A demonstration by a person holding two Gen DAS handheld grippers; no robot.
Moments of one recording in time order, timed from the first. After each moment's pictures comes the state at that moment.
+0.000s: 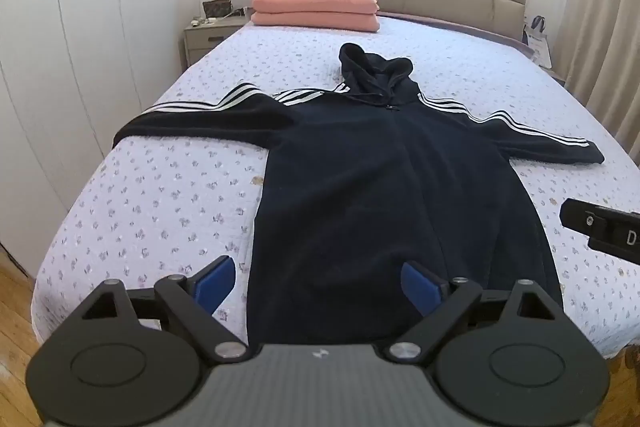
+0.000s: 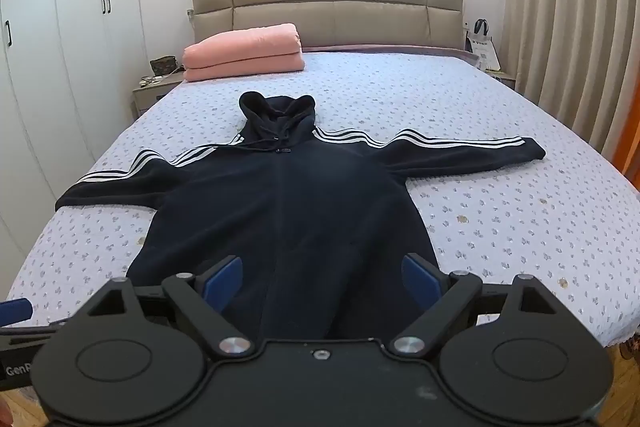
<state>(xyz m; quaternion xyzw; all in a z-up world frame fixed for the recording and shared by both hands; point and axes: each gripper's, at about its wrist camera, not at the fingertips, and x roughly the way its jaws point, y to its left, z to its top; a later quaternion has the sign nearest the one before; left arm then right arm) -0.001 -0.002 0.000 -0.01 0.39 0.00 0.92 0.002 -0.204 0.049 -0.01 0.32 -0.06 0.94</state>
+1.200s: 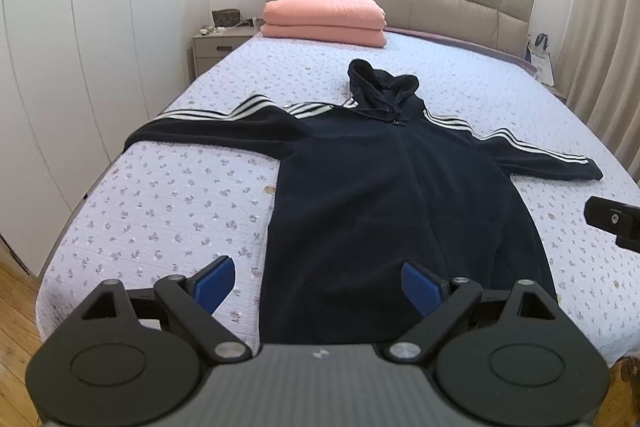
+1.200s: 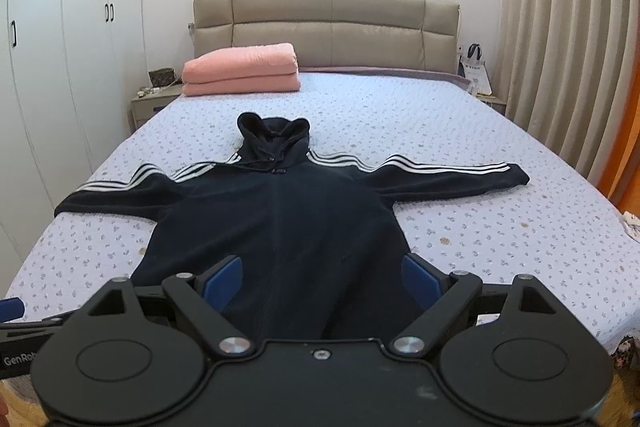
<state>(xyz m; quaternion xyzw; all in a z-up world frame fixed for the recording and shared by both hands) -0.025 0.014 0.019 -0.02 0.33 0.01 0.94 -0.028 -0.195 0.079 -0.03 0.29 -0.07 0.95</state>
